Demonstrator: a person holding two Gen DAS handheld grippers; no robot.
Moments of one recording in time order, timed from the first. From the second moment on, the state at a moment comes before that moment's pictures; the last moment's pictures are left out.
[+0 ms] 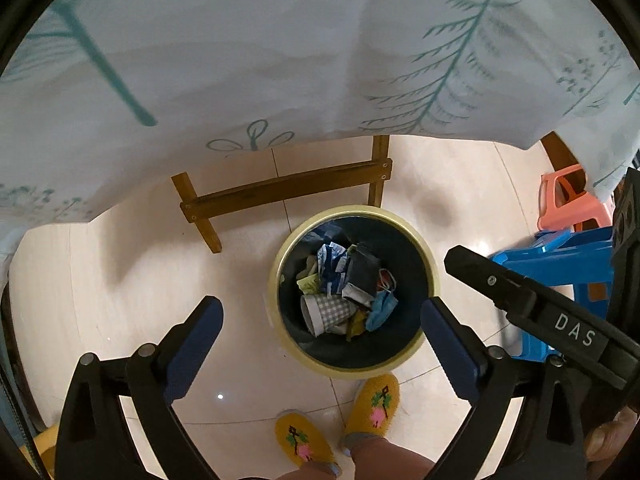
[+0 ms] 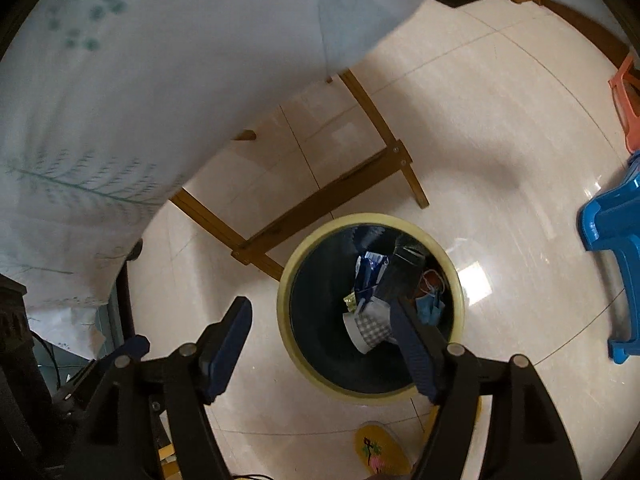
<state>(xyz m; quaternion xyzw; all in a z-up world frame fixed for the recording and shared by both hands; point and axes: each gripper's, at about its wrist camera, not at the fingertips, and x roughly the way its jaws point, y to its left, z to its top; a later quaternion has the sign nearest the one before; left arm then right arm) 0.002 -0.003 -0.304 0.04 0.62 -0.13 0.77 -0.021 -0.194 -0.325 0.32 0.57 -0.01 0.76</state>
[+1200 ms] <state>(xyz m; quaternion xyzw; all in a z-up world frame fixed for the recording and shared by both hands) -0.017 0.024 0.087 0.02 0.49 -0.20 0.85 -0.065 -0.178 0.061 0.27 0.44 0.00 0.85</state>
